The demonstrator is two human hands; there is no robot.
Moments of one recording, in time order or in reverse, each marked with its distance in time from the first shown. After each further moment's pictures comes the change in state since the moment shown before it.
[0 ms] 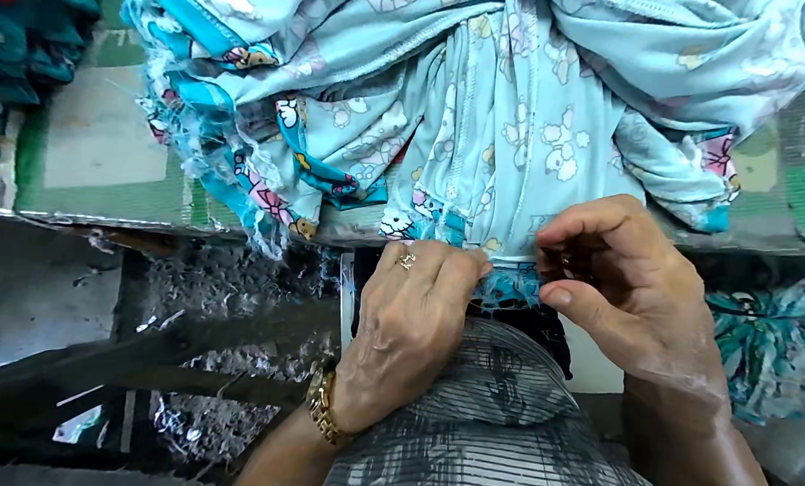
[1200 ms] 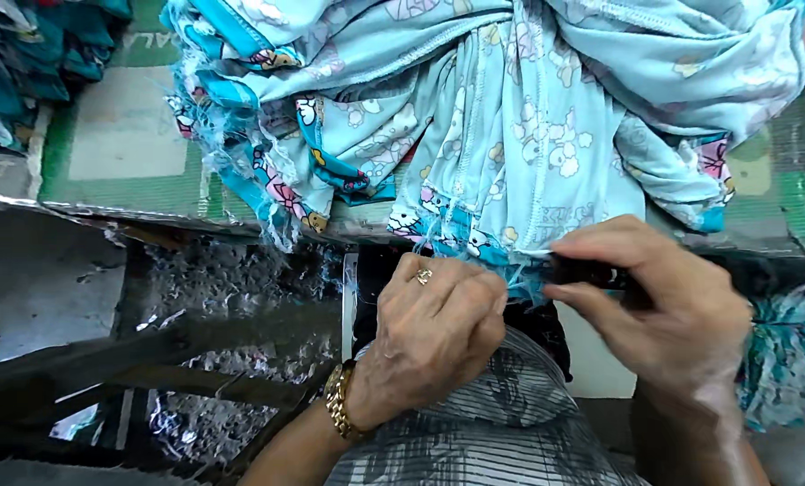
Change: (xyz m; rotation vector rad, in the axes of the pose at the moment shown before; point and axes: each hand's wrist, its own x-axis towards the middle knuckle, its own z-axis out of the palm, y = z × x) left_hand -0.013 0.009 0.008 -0.200 0.135 0.042; right_hand -0.010 0.000 -0.006 -0.341 0.115 -0.207
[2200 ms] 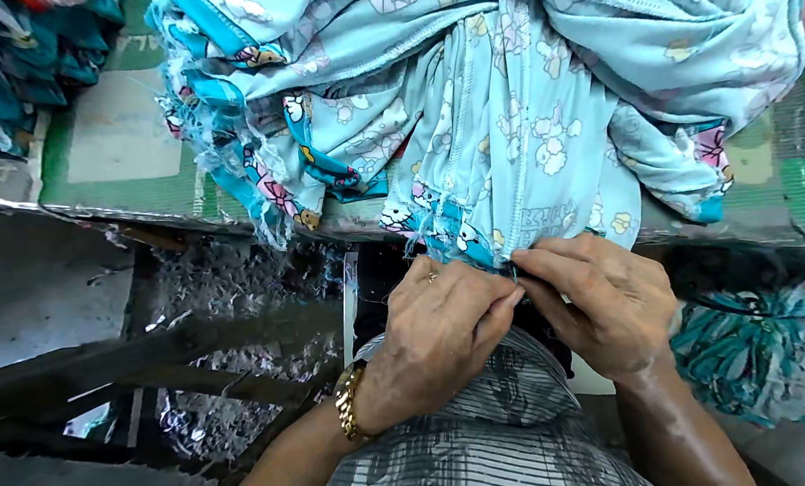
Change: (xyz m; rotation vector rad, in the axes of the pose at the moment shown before) left_hand 0.002 0.011 0.008 -0.071 0.011 -0.068; right_hand -0.014 0.011 0.026 -0.258 0.094 -0.209
